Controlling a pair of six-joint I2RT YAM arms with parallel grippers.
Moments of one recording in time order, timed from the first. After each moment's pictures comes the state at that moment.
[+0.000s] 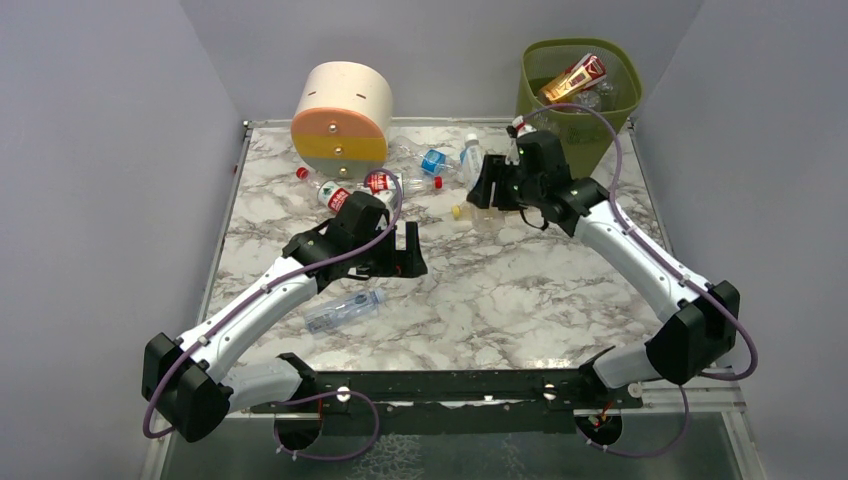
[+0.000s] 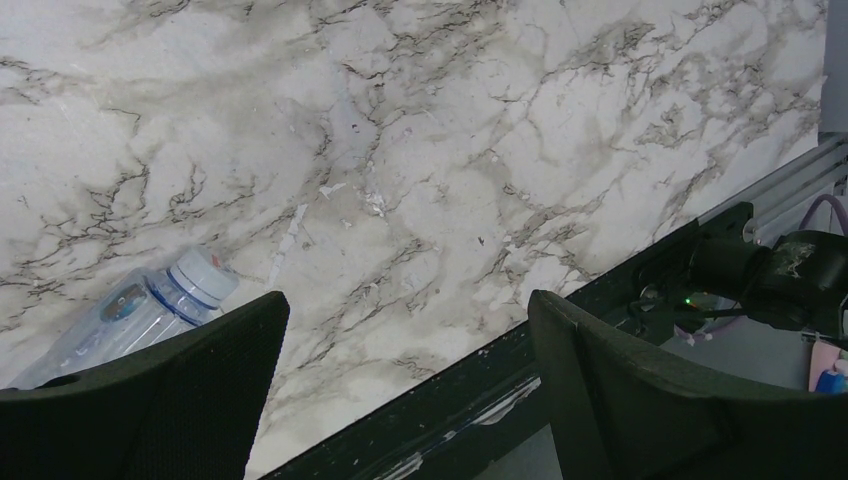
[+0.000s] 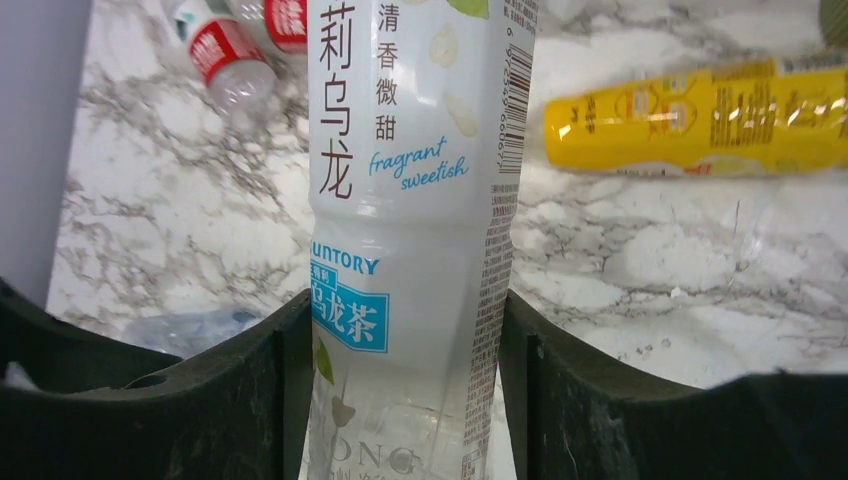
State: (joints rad) left arm -0.65 1.15 0.98 -0.67 0.18 -0.56; right arm 0.52 1.43 1.26 -0.49 -0.05 0.45
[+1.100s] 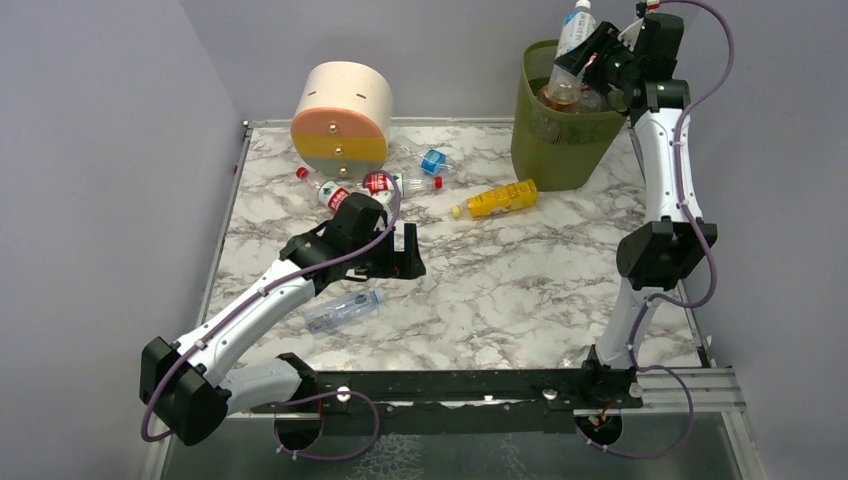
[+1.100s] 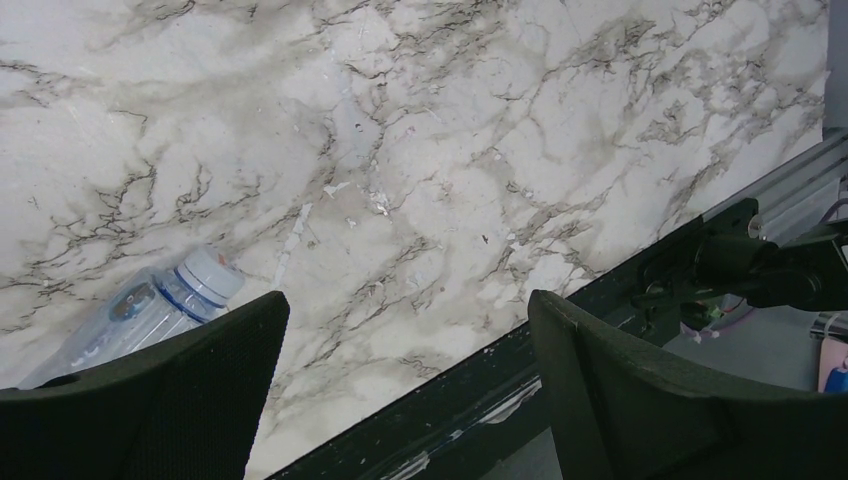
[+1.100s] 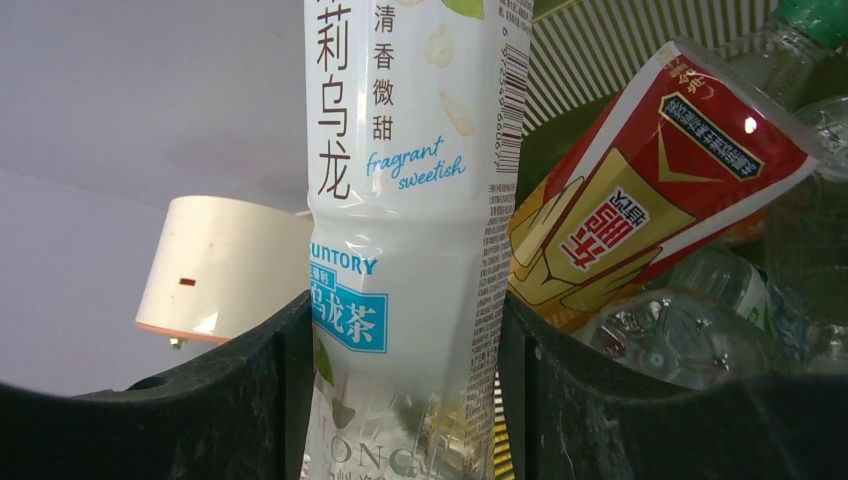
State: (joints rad) left arm -0.65 1.13 0.97 -0.67 0.18 -0.54; right arm -0.04 1.99 2.27 -0.59 -0.36 0.54
